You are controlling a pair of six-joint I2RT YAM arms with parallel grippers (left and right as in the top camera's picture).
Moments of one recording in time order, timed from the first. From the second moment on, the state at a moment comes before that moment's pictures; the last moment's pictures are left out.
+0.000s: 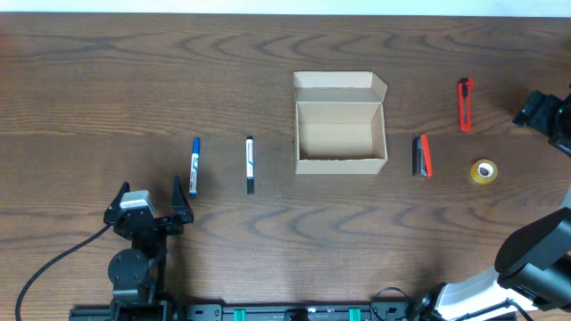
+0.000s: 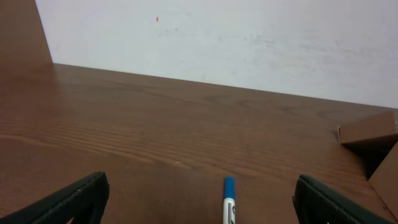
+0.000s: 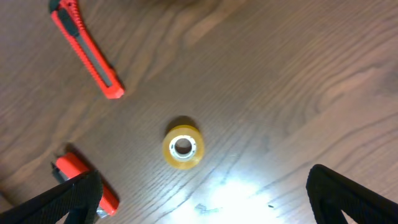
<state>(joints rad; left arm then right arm) 0.00 0.01 0.02 -0.11 -0.07 -0.10 -0.56 1.78 1.69 -1.13 0.07 0.12</state>
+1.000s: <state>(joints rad) 0.00 0.01 0.02 -0.11 -0.07 -0.10 -0.61 1.79 1.30 -0.88 0.05 0.18</state>
